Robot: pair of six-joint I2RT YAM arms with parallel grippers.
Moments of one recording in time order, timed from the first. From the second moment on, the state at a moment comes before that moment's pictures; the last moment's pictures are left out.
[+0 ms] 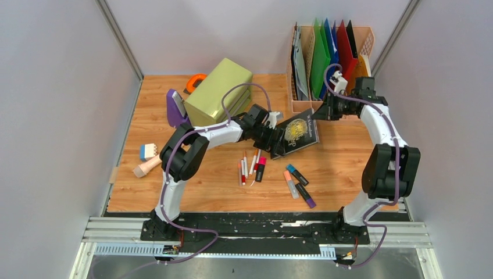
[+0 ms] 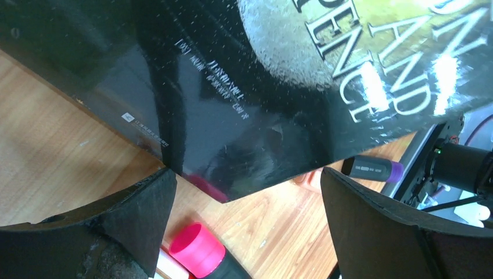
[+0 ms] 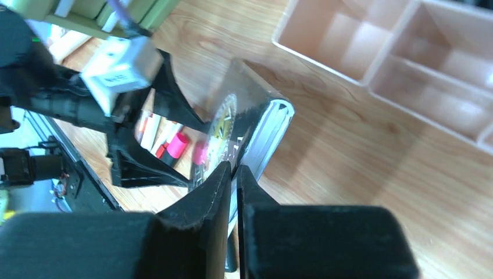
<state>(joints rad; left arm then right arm) -0.74 2.10 1.46 -0.24 0.52 -0.34 -0.15 1.70 1.35 -0.64 -0.85 -0.11</state>
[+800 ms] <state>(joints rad) -0.73 2.05 1.39 -0.18 0.55 -0.34 0.22 1.60 1.51 -0.67 -0.54 -0.19</state>
